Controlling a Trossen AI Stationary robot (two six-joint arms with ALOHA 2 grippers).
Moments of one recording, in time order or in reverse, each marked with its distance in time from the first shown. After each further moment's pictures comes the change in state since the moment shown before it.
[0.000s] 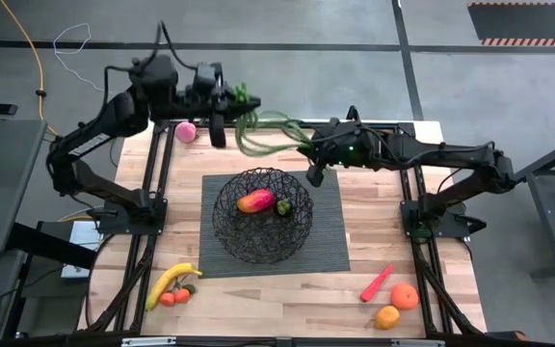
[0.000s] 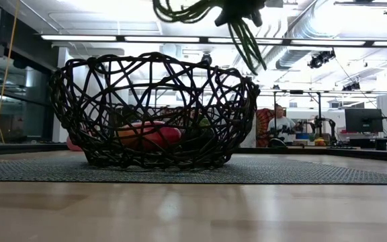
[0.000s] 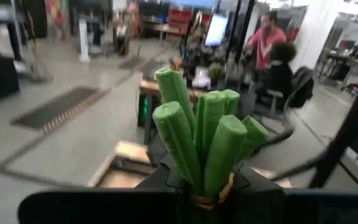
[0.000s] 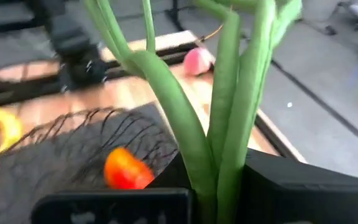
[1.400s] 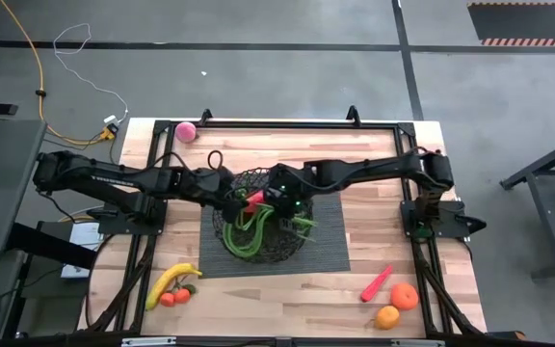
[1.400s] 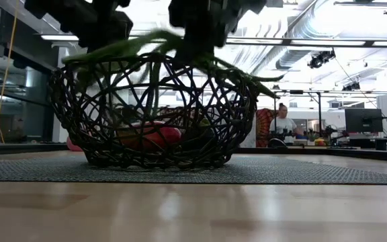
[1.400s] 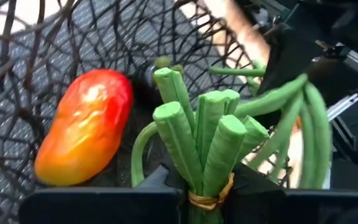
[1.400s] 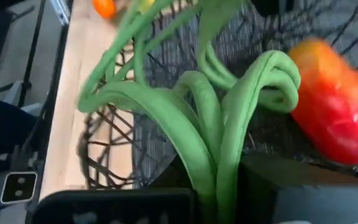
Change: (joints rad) left arm -0.329 -0.195 -1.012 0.246 -0.223 -0.726; right arm 0.104 0.508 0.223 -0.128 -0.553 0.071
